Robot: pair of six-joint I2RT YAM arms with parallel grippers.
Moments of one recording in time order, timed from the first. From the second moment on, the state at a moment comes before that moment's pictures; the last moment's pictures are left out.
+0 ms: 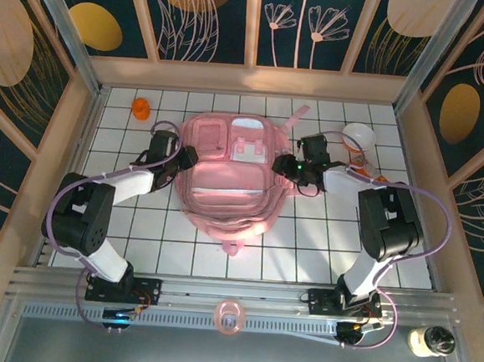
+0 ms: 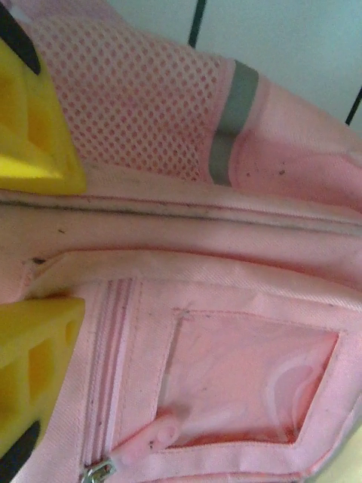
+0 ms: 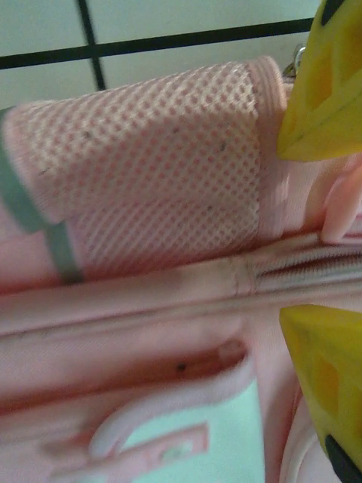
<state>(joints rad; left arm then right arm) -0.29 1.63 0.80 0.14 0.07 -0.67 0.36 1.72 0.95 -0.12 -0.30 0.65</state>
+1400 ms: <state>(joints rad) -0.44 1.73 0.84 0.30 0.06 -0.74 0.23 1.69 0.84 -0.10 -0.32 0.58</state>
